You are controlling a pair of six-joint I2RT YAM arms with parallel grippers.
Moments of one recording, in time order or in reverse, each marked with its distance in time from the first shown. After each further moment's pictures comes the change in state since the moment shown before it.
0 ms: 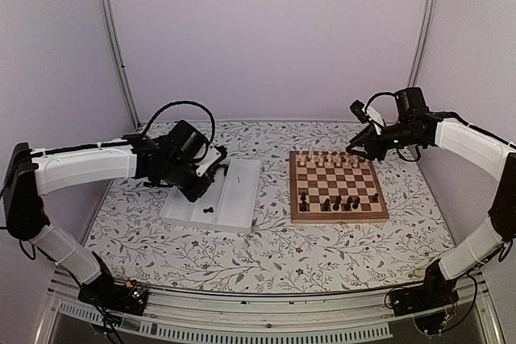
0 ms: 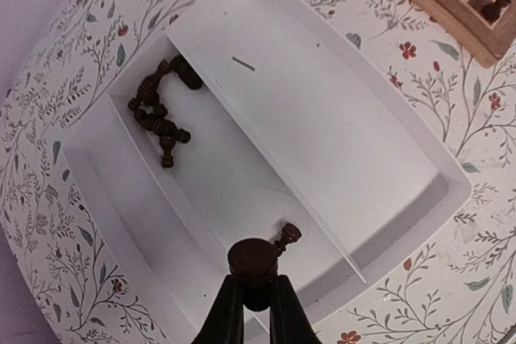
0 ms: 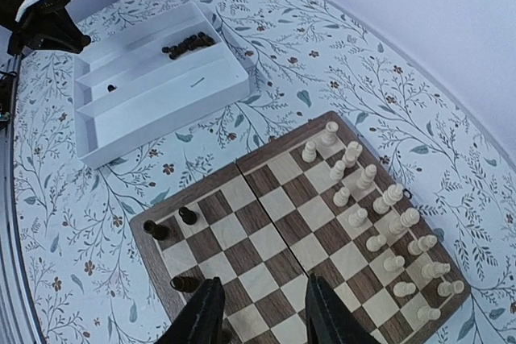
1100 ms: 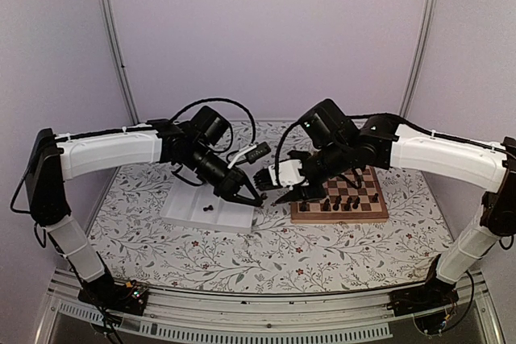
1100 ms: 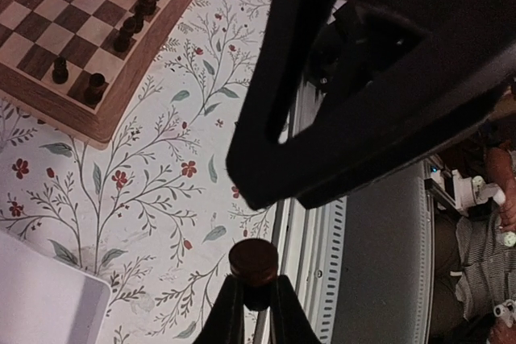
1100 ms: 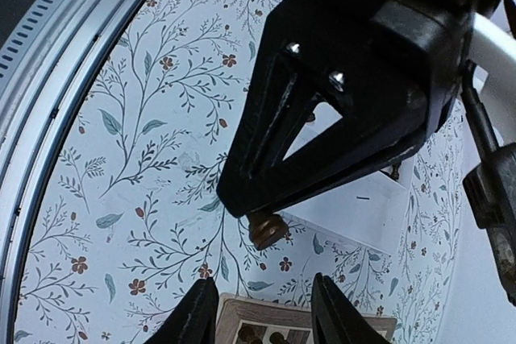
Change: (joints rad) left arm -0.042 0.166 0.230 0.016 1.014 -0.052; right arm 0.732 0.124 0.244 -0.173 0.323 -0.441
